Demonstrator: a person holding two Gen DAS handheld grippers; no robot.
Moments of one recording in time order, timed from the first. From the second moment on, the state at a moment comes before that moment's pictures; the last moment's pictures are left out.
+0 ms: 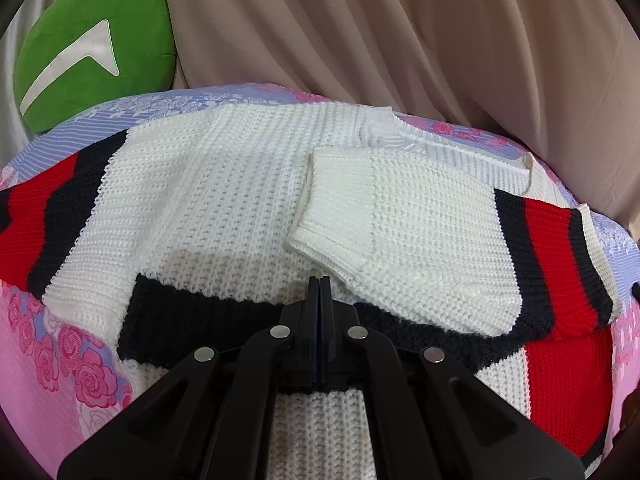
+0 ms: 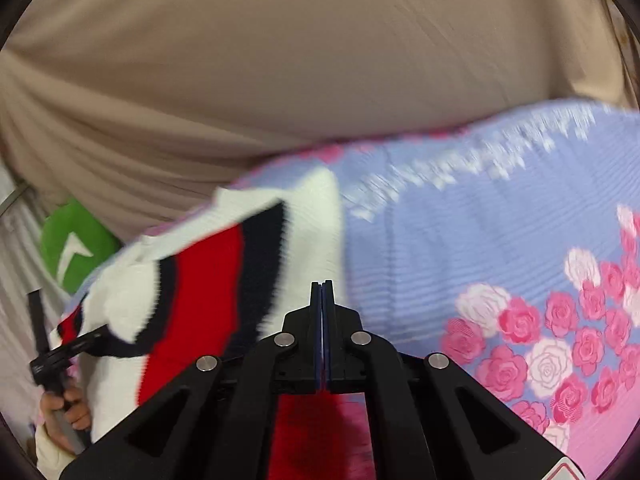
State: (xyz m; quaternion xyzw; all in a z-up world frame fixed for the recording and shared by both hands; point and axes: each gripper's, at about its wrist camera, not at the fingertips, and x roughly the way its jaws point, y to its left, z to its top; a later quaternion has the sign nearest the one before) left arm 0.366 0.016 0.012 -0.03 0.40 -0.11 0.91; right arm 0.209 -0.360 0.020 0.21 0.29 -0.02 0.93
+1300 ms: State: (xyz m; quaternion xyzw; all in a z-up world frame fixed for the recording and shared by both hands) left arm 0.368 0.291 0.129 -0.19 0.28 0.03 0.94; right arm 0.141 -0.267 -0.028 0.24 0.39 0.10 0.88
